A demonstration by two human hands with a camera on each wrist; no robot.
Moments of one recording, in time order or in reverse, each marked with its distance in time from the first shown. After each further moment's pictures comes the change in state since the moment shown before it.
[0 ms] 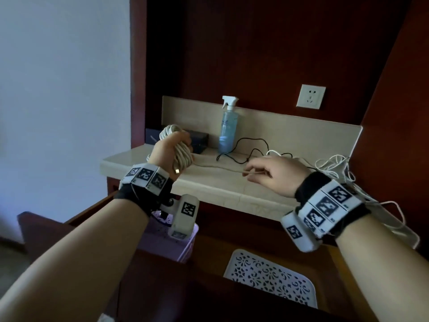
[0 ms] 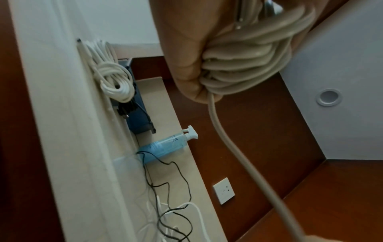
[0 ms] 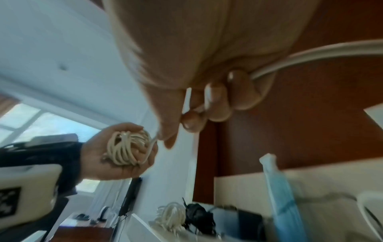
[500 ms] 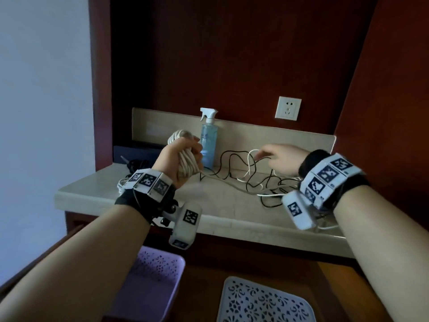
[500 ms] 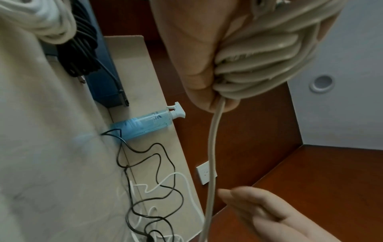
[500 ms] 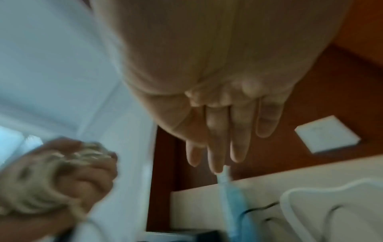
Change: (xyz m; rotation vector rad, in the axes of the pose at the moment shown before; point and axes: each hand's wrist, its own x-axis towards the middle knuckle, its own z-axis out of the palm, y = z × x) left_hand 0.064 -0.005 0.033 -0.015 -0.275 -0.120; right_hand 0.060 0.042 -0.044 0.009 -0.091 0.411
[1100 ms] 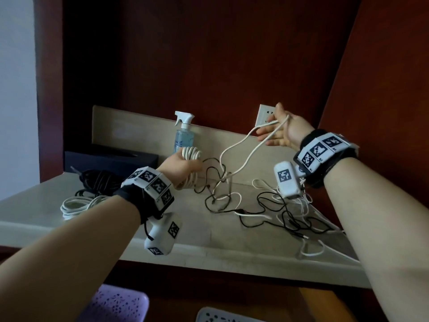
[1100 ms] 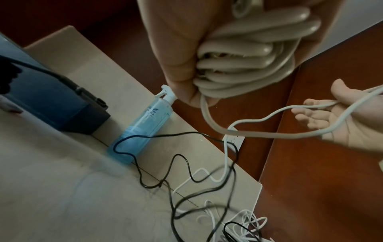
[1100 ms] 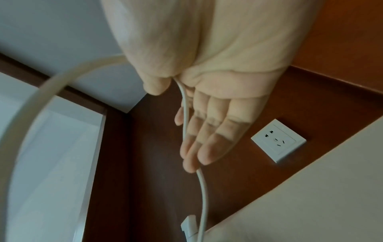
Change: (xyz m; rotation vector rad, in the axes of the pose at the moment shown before) left_hand 0.082 -0.032 0.016 0.775 -0.005 0.004; right_hand 0.088 0.062 -0.048 1.073 0.383 0.121
